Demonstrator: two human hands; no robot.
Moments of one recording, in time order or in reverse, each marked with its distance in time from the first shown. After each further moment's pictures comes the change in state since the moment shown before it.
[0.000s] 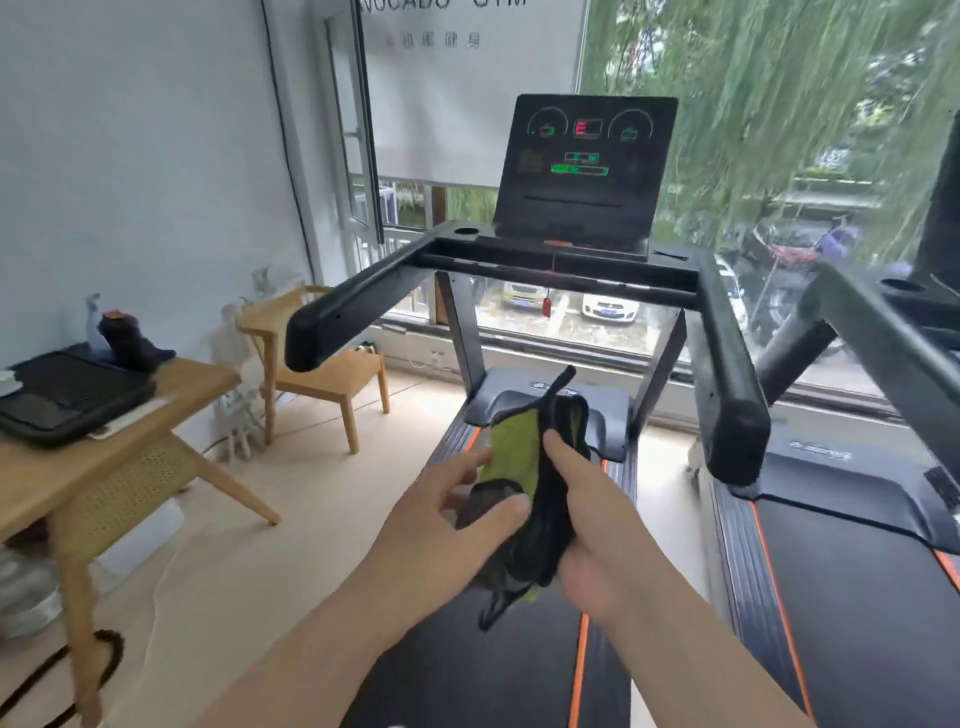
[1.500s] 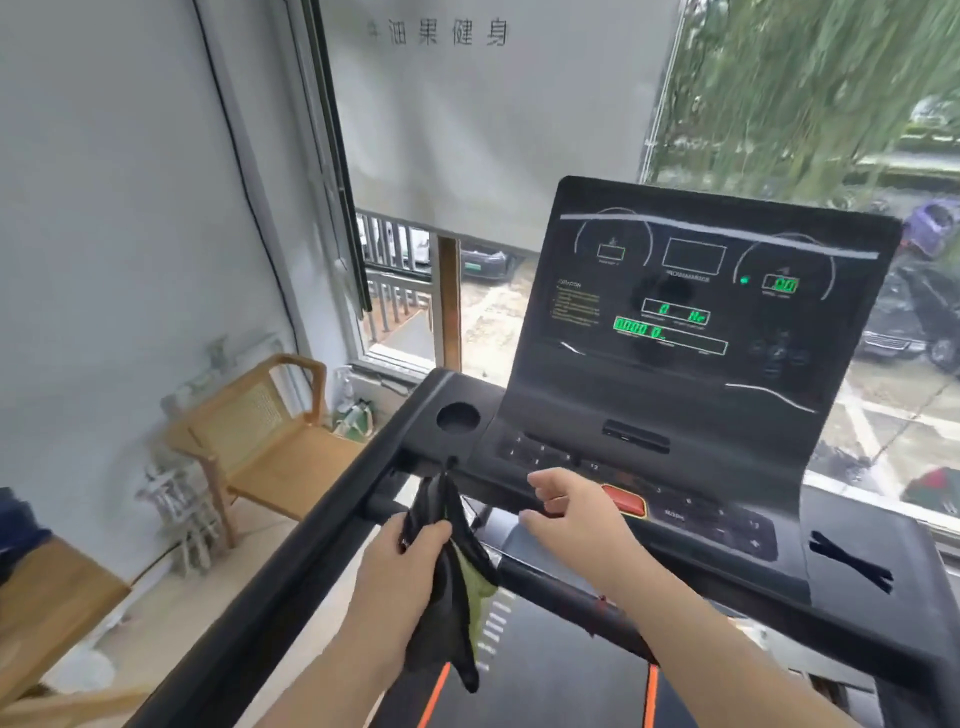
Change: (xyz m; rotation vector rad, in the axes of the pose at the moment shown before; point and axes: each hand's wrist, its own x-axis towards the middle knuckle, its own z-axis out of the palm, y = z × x) left_hand 0.741 0.115 -0.094 -0.321 0.346 -0.543; right_hand 0.674 -0.405 0.159 -1.304 -0.062 -0.233
